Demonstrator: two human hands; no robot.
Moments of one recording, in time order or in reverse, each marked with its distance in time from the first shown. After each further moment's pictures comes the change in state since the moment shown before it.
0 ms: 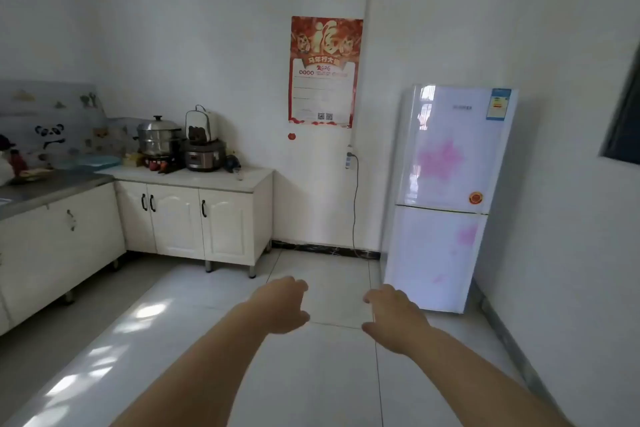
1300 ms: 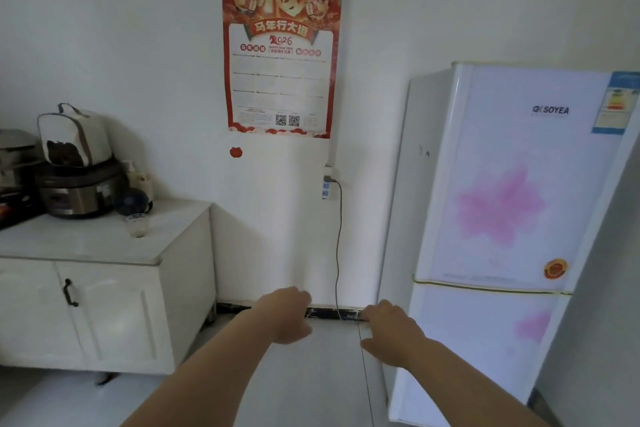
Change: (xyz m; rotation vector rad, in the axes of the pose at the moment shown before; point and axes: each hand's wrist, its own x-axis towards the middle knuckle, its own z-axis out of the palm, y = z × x) left_hand 0.780 -0.116 -0.102 0.038 -0.104 0.072; right_hand 0.747 0.207 -0.078 -0.012 -0.042 0.124
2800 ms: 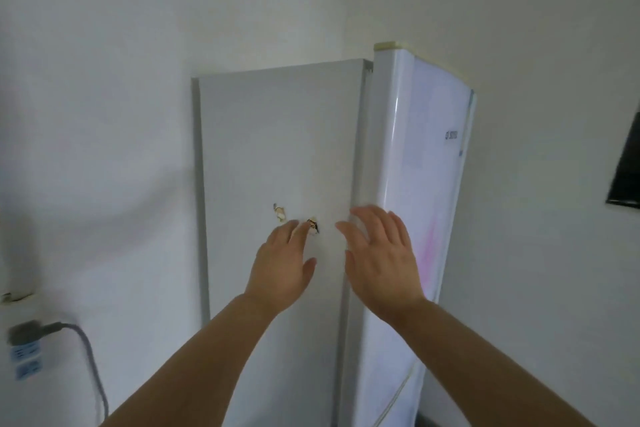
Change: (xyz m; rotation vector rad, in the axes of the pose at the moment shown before) left_hand 0.622 0.141 -0.173 -0.312 0.603 1.043; right_hand 0.401 0.209 -0.204 -0.594 1.101 0.559
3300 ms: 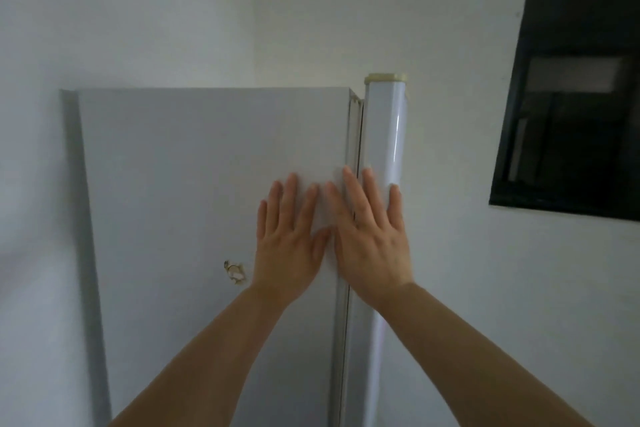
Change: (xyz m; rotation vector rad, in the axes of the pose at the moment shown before) left_hand 0.125 -0.009 0.026 -0.198 0.376 0.325; right_hand 0.086 0.006 0.024 -0.535 0.062 0.086
